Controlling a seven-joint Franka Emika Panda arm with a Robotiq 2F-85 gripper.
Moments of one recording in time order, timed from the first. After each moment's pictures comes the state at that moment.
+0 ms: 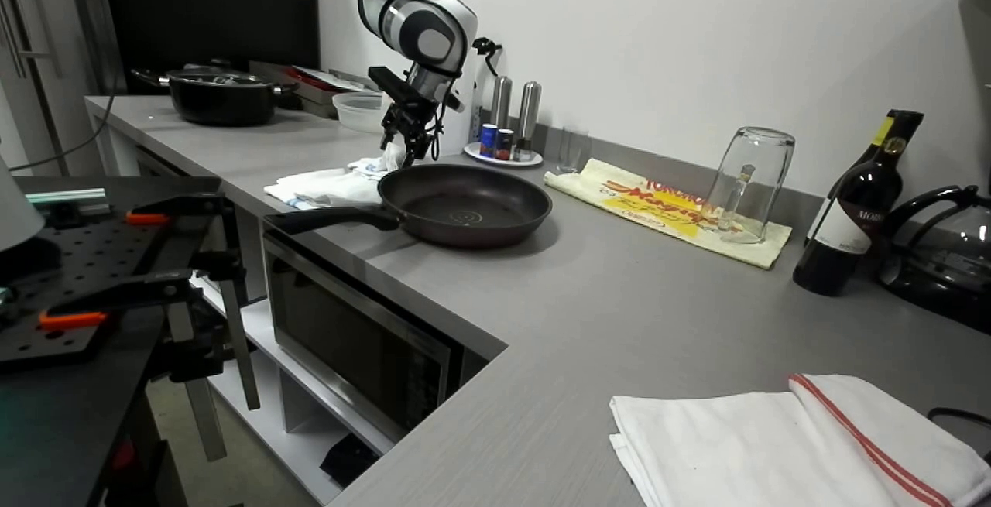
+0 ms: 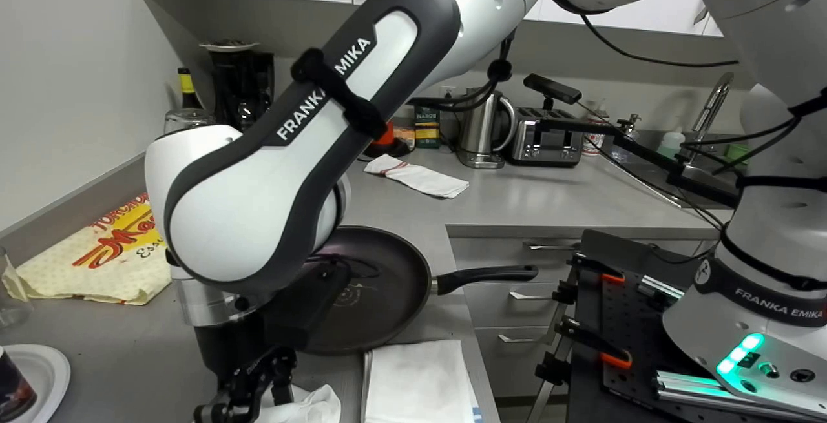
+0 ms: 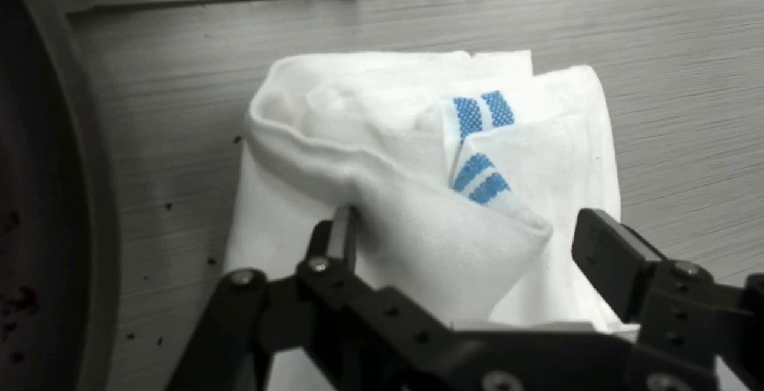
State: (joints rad) arm 0.32 0.85 0.28 -1.65 0.12 2.29 0.04
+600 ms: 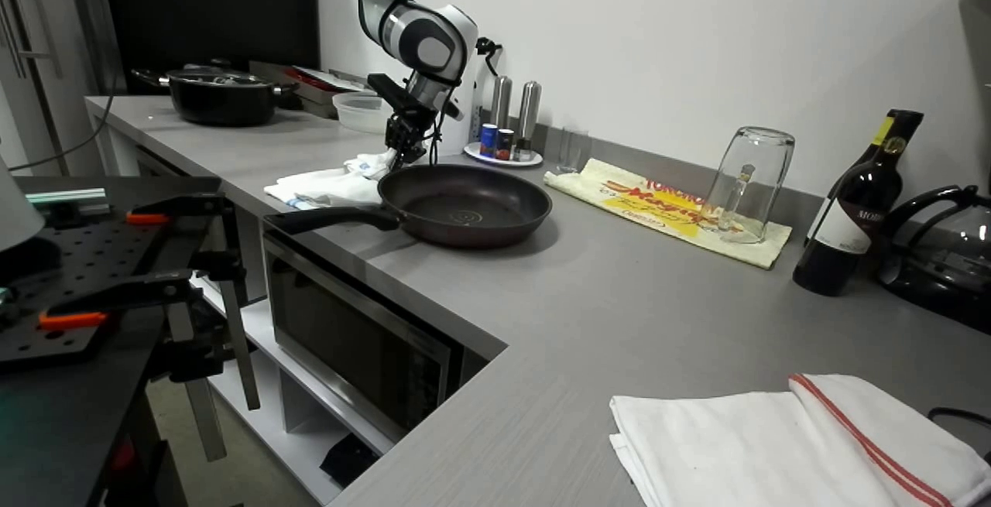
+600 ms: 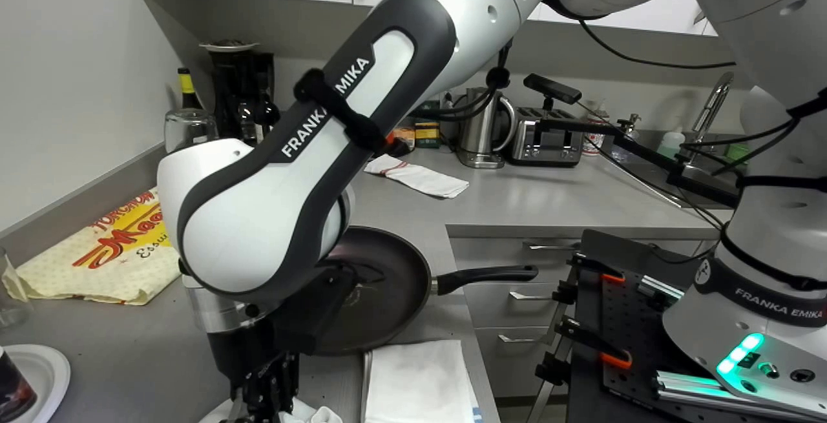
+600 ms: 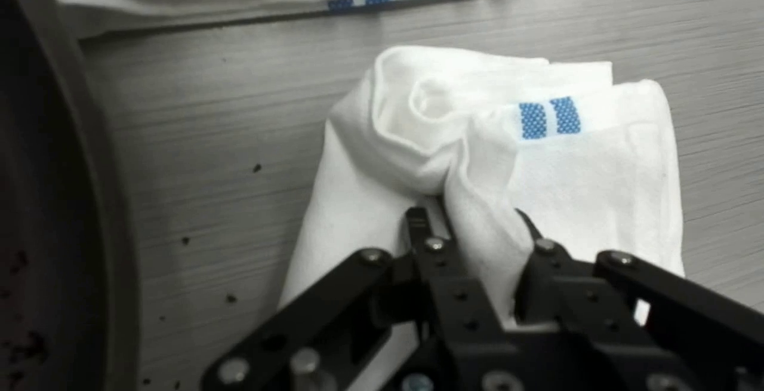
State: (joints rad) arm 0.32 0.86 0.27 -1.65 0.12 2.29 0.04
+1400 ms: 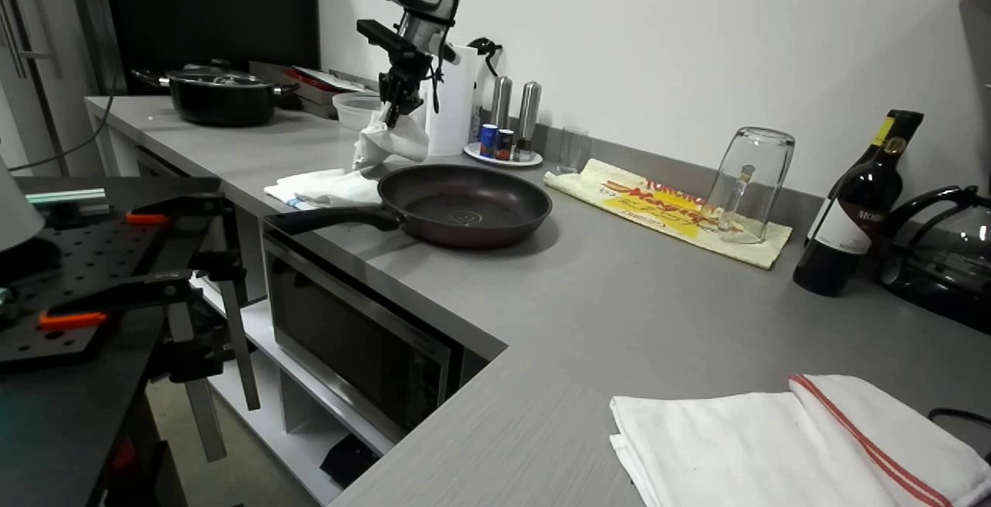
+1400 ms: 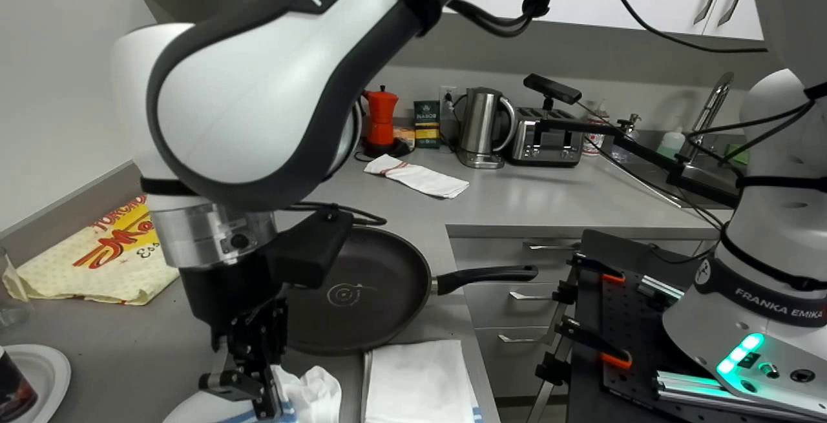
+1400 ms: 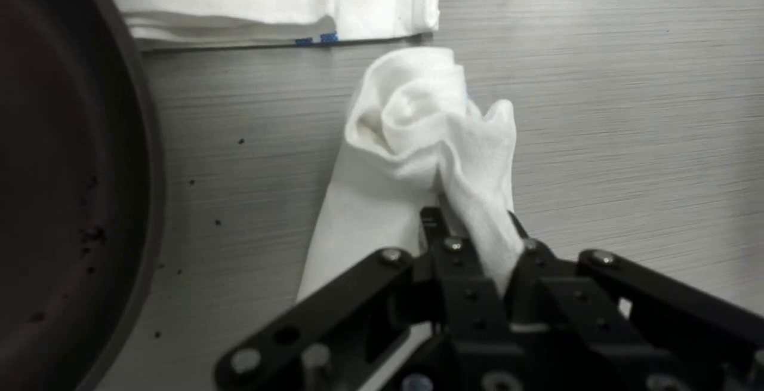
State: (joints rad) arm 0.33 0.64 0.29 -1.76 0.09 2.21 0.04
